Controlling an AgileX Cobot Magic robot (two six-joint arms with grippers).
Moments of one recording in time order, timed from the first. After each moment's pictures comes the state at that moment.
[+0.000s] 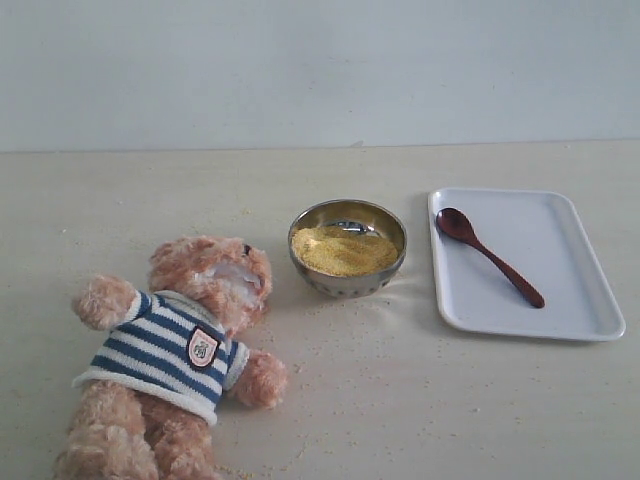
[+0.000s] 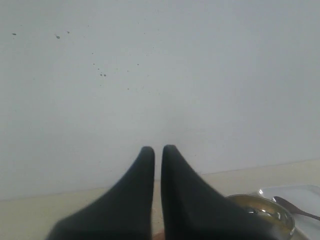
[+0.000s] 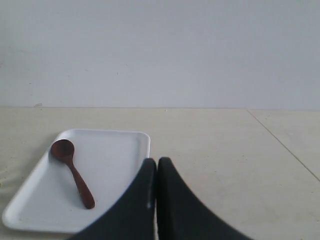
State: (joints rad) left arm 0.00 0.00 -0.11 -1.59 0.28 1.52; right arm -0.06 0.01 0.00 0.00 0.15 -0.04
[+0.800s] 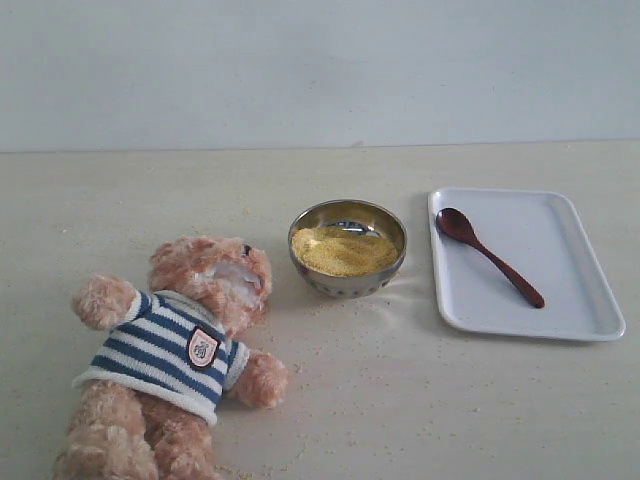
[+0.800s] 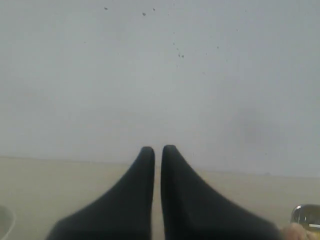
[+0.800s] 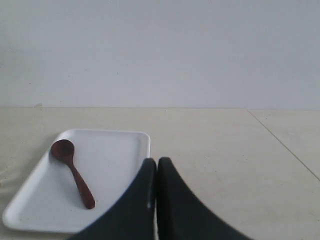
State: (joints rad) left arm -0.01 0.00 -0.08 -0.27 0.04 0.17; right arm -0.06 0.01 0.00 0.00 0.15 -0.04
